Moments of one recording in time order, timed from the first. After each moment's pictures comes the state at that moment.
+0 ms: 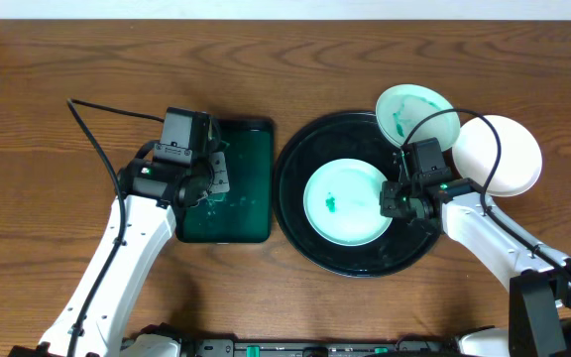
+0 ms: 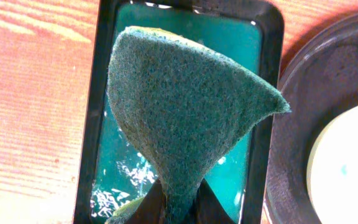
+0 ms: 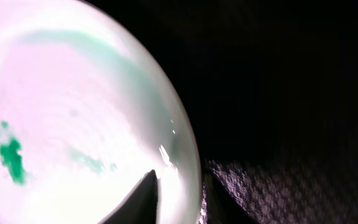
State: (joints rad) left arm -0.22 1.33 1.05 -0.82 -0.02 -0.35; right arm 0.27 1.56 0.77 -0.42 -0.10 0.36
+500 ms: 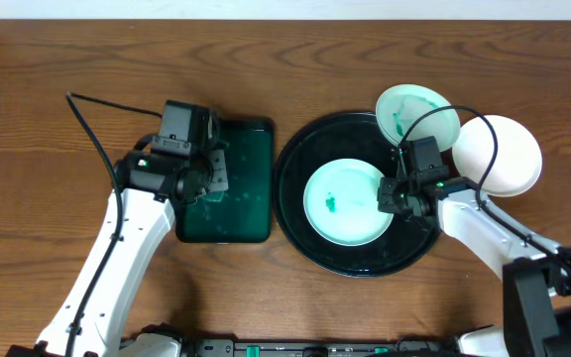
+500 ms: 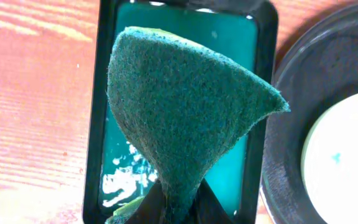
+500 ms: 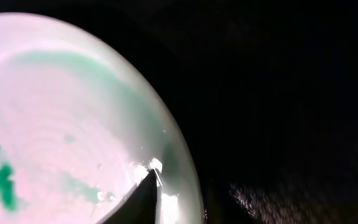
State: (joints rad) left arm -0.22 1.36 1.14 -0.91 -0.02 -0.32; right arm 0.27 1.62 0.77 -0.34 -0.09 0.35
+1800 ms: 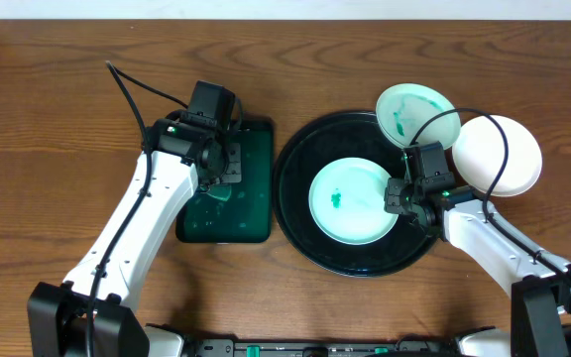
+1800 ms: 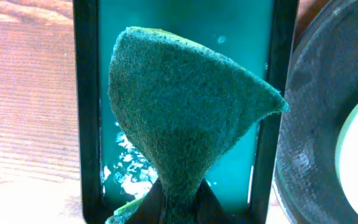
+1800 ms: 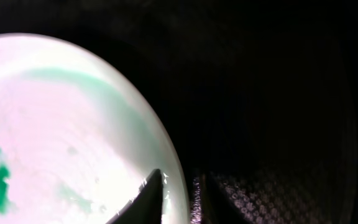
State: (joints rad) left arm -0.28 1.54 1.26 -1.01 -0.06 -0.31; right arm 0.27 1.54 0.72 -0.31 0.01 0.38
